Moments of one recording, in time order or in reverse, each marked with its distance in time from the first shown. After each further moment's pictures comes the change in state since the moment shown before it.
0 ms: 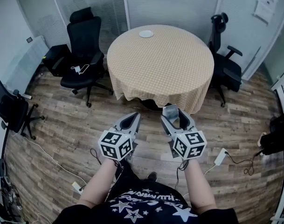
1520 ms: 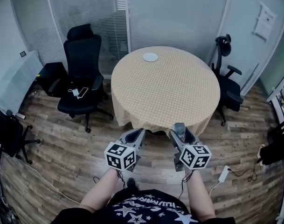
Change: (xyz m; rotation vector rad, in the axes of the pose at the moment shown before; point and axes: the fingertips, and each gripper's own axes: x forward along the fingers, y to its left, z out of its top) left arm 0.061 0.145 0.044 -0.007 0.036 -0.144; right arm 0.140 -0.019 0.017 0.160 0.013 -0.180
